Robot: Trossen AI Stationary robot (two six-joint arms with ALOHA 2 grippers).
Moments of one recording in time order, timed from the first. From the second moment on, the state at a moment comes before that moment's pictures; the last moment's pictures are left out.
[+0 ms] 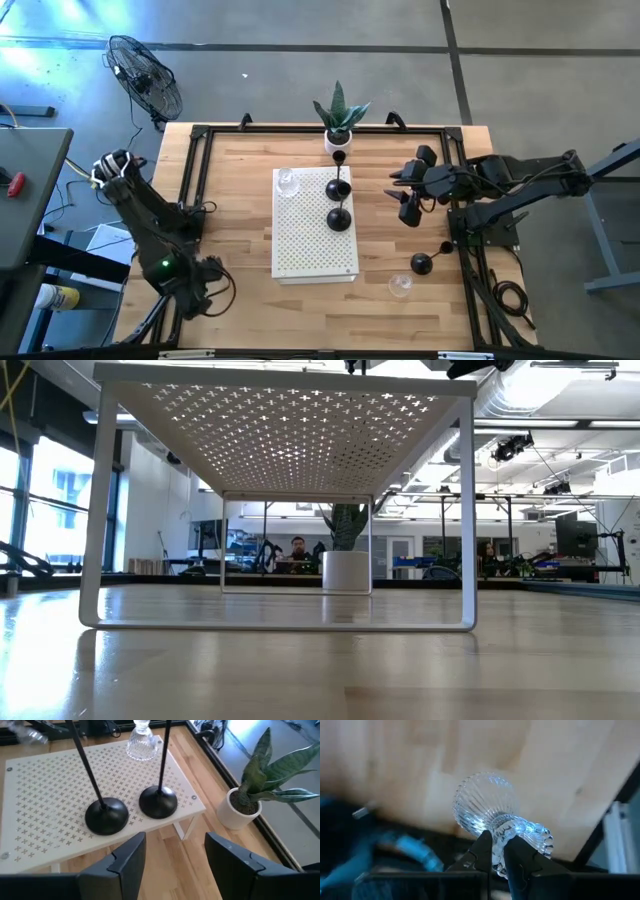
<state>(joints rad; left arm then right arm) -0.98 1.35 1.08 -1.23 0.06 -1.26 0.18 1.07 1.23 -0.87 0.44 0.29</state>
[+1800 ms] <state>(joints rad) 0.08 1.54 1.94 -1.57 0.22 0.18 0.27 1.07 1.23 -0.90 0.60 0.32</state>
